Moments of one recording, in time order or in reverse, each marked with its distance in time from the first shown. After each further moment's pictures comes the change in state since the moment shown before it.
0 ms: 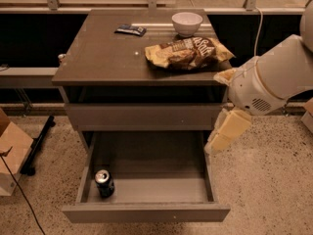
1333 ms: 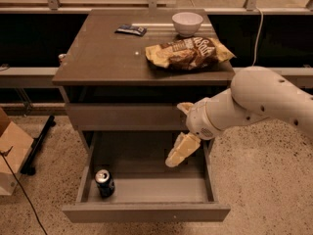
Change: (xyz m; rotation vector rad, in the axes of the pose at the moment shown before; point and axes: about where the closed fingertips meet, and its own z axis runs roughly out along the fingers) arm -0.006 0.005 0.159 -0.098 -0.181 0.035
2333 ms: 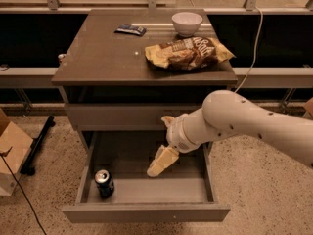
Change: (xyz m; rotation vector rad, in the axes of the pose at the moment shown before) arm 0.001 0.015 0.074 -0.014 -0.013 0.016
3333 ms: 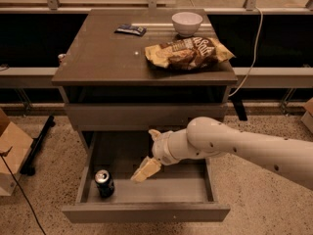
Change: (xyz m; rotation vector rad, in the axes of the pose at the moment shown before) arm 0.014 0.003 0.094 -0.015 -0.144 0.076
